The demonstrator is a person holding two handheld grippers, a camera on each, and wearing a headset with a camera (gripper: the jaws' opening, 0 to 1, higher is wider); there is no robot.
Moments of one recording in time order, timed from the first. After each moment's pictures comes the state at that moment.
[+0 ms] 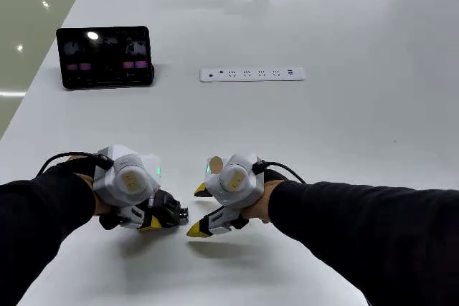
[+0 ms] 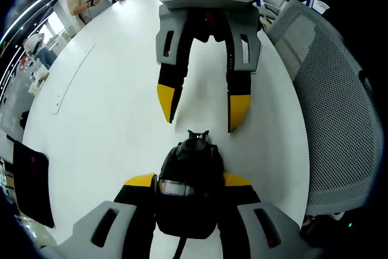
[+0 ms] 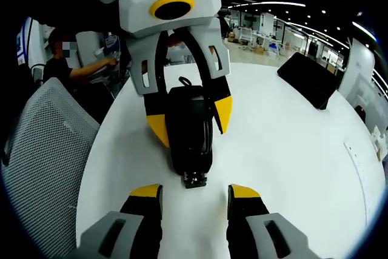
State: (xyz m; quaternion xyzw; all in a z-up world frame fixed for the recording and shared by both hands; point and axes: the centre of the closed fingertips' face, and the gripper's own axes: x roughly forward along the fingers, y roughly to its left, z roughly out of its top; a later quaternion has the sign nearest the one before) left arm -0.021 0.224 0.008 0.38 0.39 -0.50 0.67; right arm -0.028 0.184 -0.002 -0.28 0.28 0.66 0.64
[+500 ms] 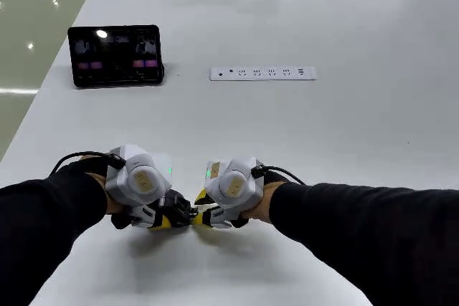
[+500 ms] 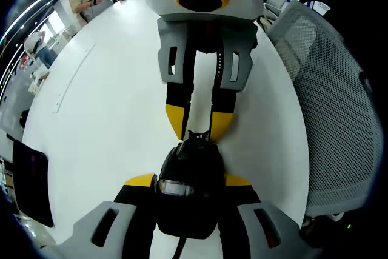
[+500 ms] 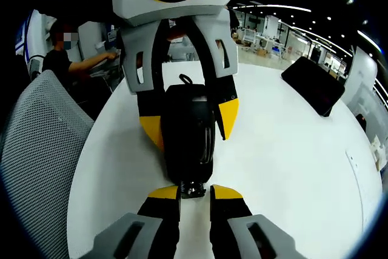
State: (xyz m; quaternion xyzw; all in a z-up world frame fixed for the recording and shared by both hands) left arm -0.021 0.223 0.008 0.38 0.39 -0.50 0.67; right arm -0.028 0.199 -0.010 -0.30 0.27 0.67 0.63
